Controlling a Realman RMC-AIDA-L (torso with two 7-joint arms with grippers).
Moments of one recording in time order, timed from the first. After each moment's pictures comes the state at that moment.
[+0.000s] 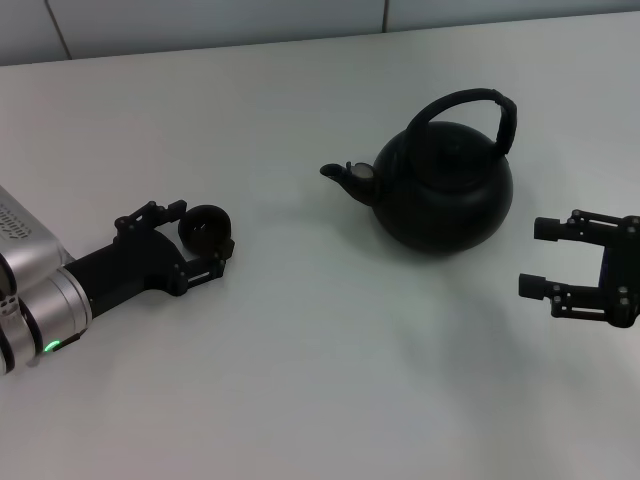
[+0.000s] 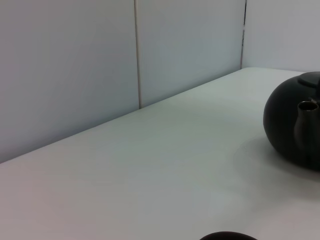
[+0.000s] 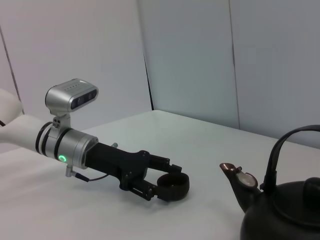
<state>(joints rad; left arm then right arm) -0.61 -2.08 0.38 0.08 1.97 1.07 -0.63 0.34 2.05 -0.27 -0.71 -2.21 -1.84 1.07</state>
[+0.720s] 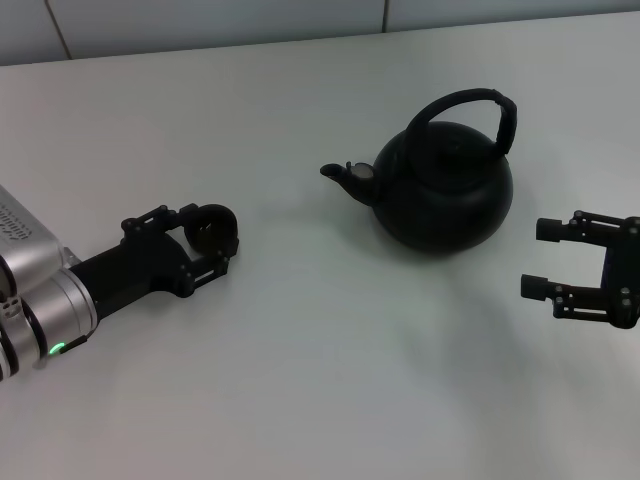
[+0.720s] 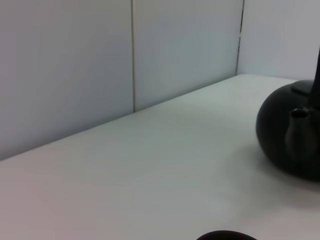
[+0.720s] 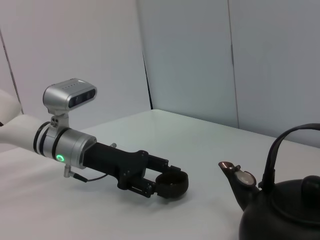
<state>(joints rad) -0.62 -2.08 0.38 0.07 1.97 1.08 -0.65 0.33 2.04 -0.27 -0.71 -2.21 -1.84 1.07</state>
